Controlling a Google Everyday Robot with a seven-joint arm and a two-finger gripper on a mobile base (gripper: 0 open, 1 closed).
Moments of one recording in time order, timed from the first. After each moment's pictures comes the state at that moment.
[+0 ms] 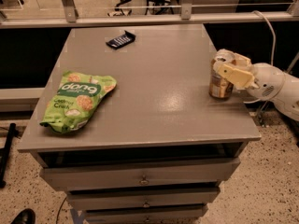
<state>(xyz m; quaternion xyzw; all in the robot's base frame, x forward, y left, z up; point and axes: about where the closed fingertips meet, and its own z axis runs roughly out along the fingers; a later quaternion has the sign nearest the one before) 0.583 -0.202 0.912 -0.33 0.51 0.49 0.63</state>
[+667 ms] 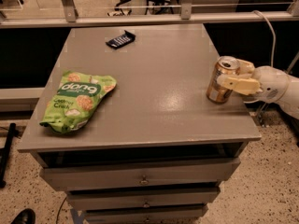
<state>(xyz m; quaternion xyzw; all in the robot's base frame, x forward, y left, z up) 0.580 -0.214 0.902 -0.35 0.52 0.48 0.62</state>
